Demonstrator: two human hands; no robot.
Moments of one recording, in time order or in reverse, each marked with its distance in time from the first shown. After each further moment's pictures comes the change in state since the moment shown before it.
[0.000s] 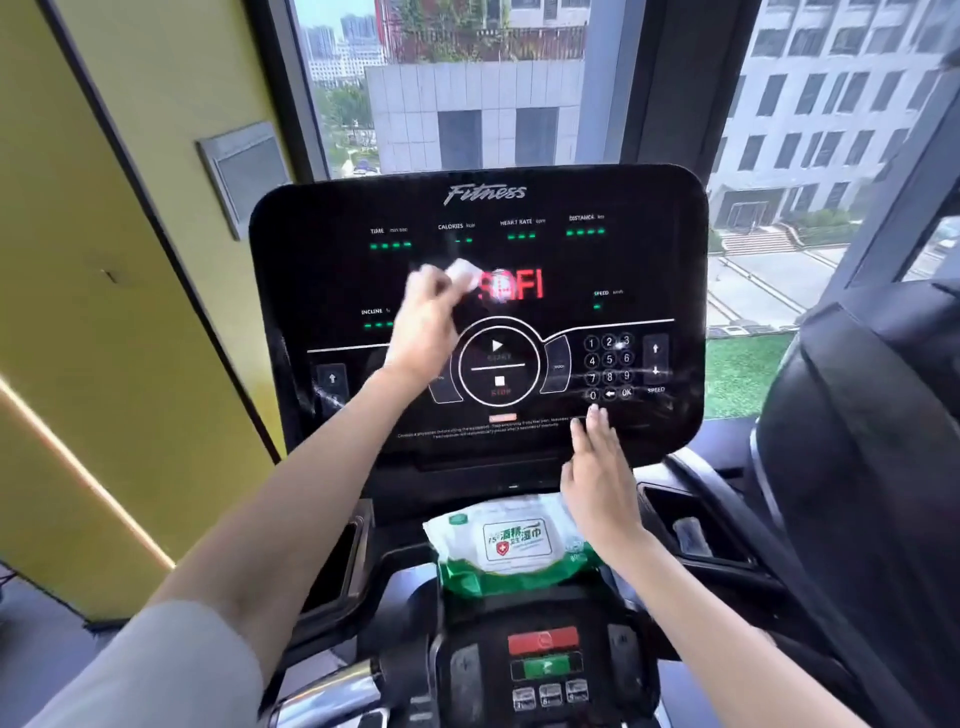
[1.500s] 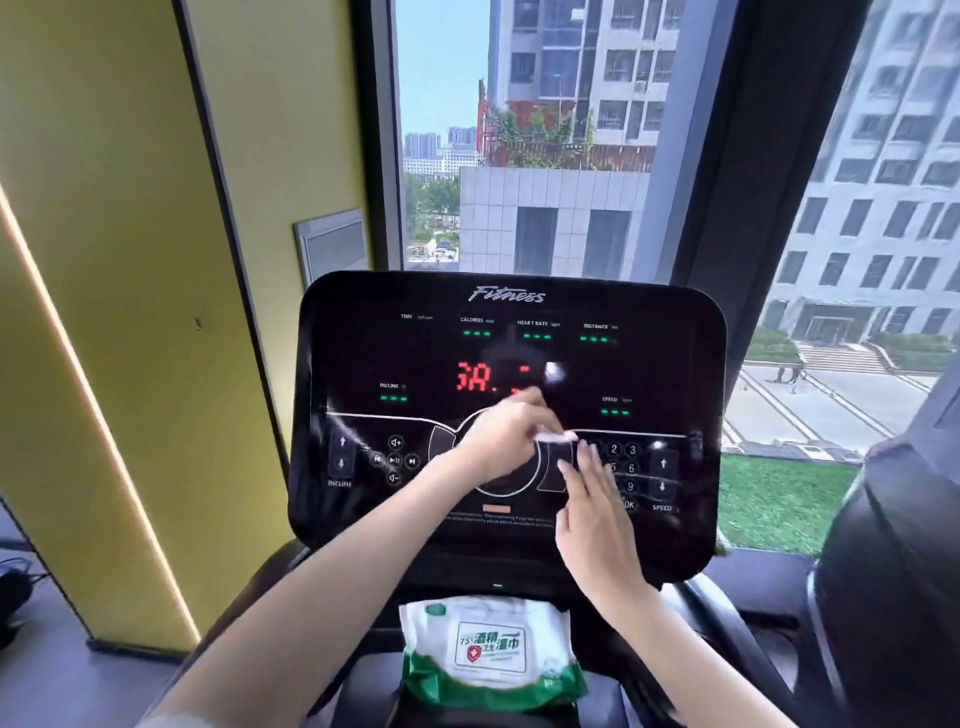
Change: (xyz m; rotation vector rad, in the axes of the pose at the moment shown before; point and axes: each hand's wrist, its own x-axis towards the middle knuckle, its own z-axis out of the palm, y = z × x) left_hand 0.005 0.076 0.020 -0.141 -0.349 -0.029; right_hand 0.062 0.014 -0.027 0.077 0.176 -0.255
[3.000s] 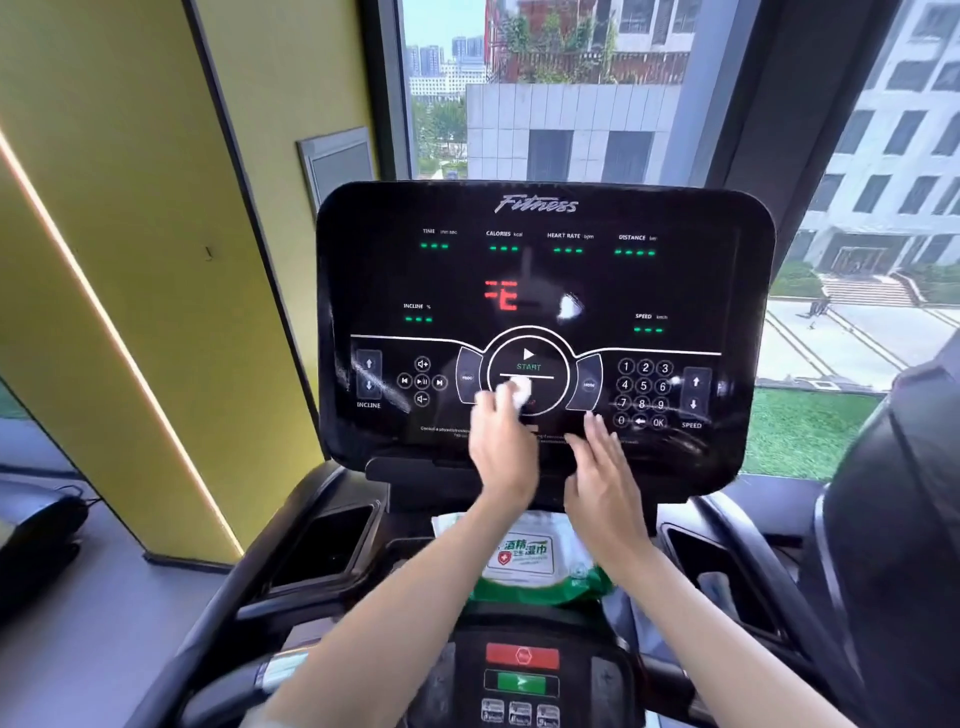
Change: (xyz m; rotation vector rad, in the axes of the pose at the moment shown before) left_hand -0.088 0.015 0.072 0.021 0.506 -0.617; right_hand -0.052 -0.016 0.025 0.138 -0.100 0.010
